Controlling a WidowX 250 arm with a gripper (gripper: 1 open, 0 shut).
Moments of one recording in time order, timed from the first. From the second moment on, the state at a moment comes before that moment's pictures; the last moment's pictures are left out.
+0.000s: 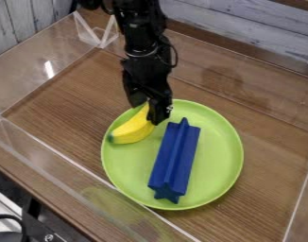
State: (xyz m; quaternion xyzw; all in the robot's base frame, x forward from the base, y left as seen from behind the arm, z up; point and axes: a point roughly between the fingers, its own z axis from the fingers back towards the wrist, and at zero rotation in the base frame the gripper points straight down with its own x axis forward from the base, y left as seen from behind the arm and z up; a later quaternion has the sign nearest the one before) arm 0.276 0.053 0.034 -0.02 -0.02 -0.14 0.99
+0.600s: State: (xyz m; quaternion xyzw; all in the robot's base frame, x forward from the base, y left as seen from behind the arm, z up) arm 0.276 0.057 0.030 -0.01 -0.01 -0.14 0.99
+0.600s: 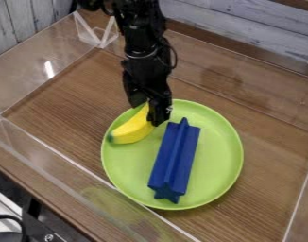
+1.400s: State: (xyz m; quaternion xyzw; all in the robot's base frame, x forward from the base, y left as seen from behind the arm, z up) arm 0.272 0.064 0.026 -0.01 0.00 -0.14 0.99
